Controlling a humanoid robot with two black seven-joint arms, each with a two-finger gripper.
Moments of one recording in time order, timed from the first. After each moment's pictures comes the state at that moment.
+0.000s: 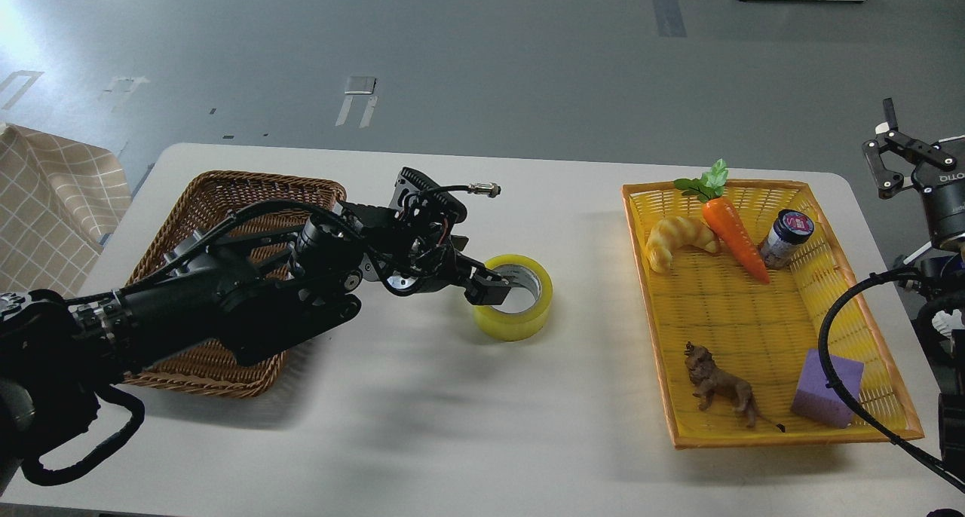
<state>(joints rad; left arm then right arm) -0.90 0.27 -0.35 -1.14 1.91 -0.47 0.00 0.35 -0.19 1.81 1.03 -0.17 0.49 -0.12</state>
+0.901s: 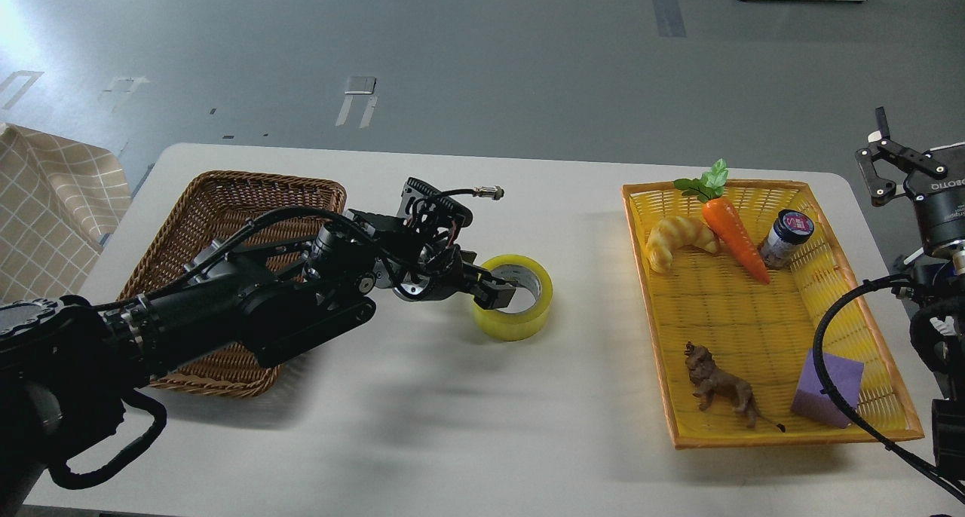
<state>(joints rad) -0.89 0.20 -0.35 -1.05 1.85 -0.47 0.01 0.33 -0.18 1.81 1.03 -0.17 0.49 -0.12</state>
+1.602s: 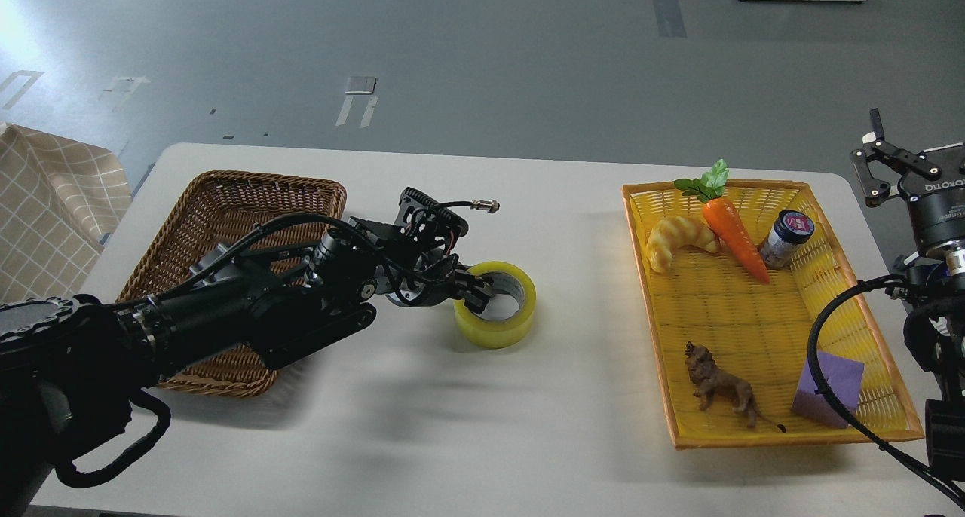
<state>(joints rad) -0.92 0.18 -0.29 -0.99 1.86 -0.46 0.07 0.33 -0.16 1.81 1.03 -0.17 0.49 -0.12</state>
